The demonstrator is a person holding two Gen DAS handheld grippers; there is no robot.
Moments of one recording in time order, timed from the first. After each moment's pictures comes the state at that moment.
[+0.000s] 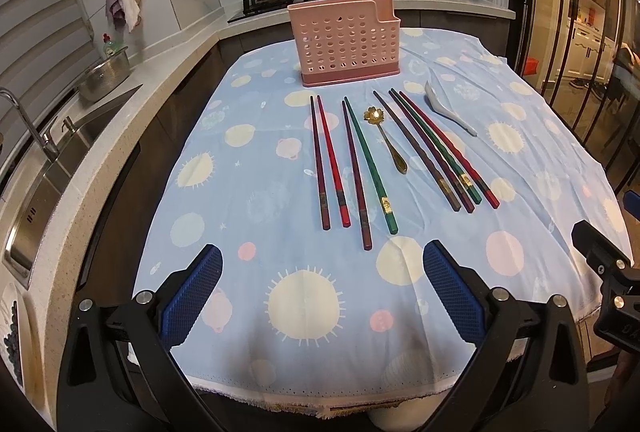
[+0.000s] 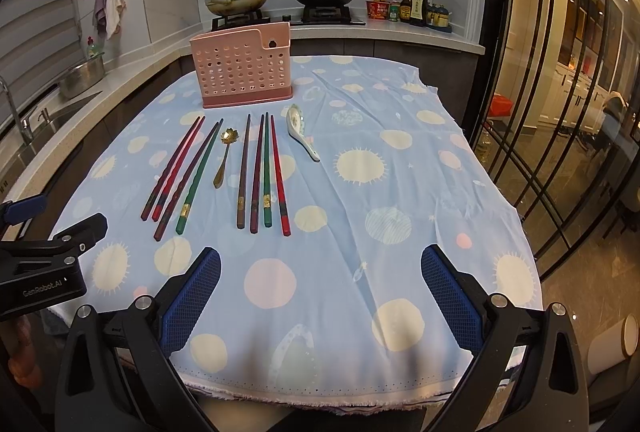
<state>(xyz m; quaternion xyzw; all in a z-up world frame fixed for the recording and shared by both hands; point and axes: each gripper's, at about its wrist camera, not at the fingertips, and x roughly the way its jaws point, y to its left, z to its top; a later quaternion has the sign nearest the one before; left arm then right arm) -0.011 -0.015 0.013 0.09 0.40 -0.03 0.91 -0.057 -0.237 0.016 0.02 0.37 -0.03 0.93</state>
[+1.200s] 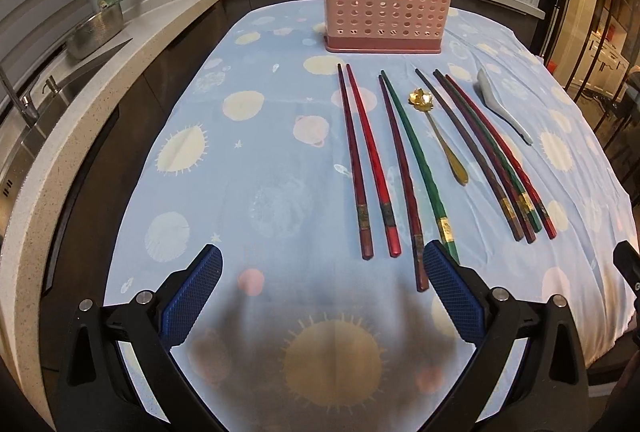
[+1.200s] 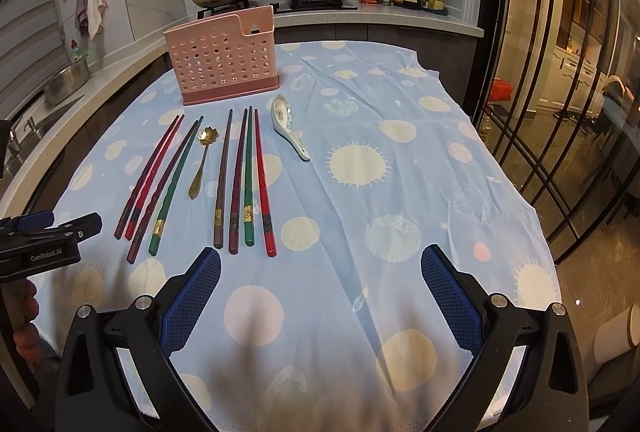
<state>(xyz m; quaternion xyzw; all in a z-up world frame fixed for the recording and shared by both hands) 0.066 0.021 -0.031 0.05 0.46 -0.02 0.89 -0.012 -0.248 -0.004 0.04 0.39 -0.04 0.92</state>
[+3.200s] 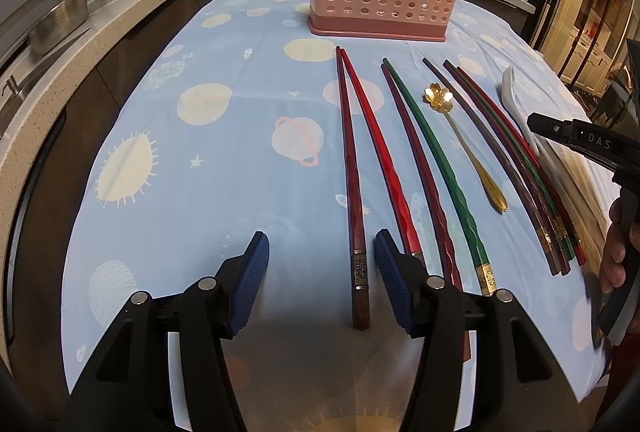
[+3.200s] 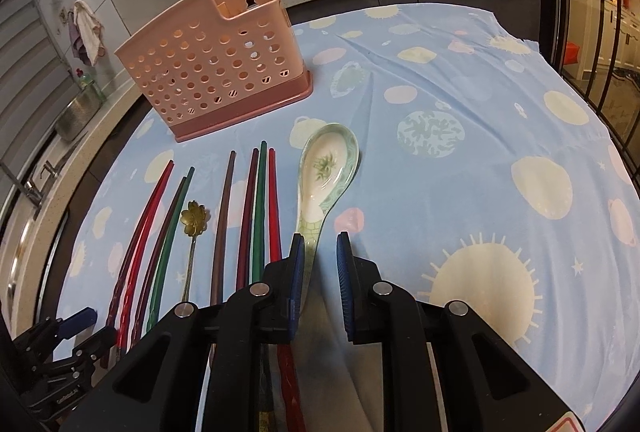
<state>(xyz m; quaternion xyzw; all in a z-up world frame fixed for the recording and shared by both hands) 0.120 0.028 -0.067 0.03 0.47 -0.07 0.88 0.169 -0.250 -0.060 0.13 0.43 0.05 0.89</state>
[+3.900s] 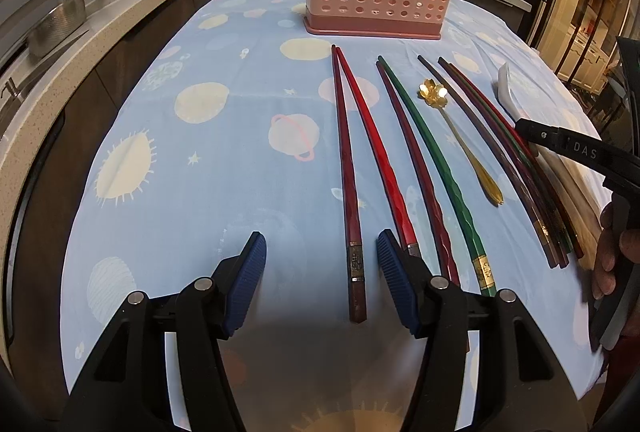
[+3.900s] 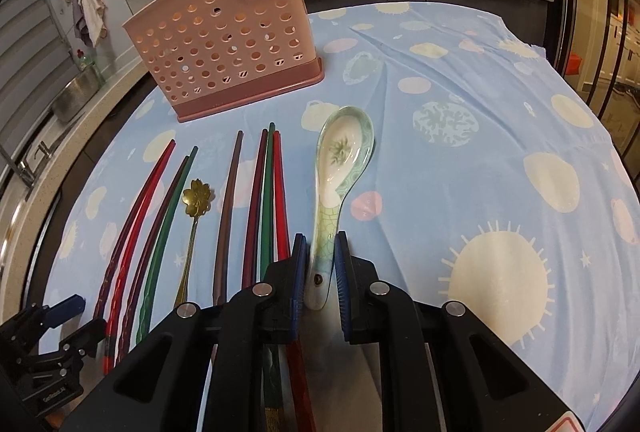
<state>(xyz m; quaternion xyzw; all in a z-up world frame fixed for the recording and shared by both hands) 0.115 0.027 -0.068 0.03 0.47 -0.07 0.88 0.163 -0.235 -0.066 0.10 0.44 0.05 0.89</state>
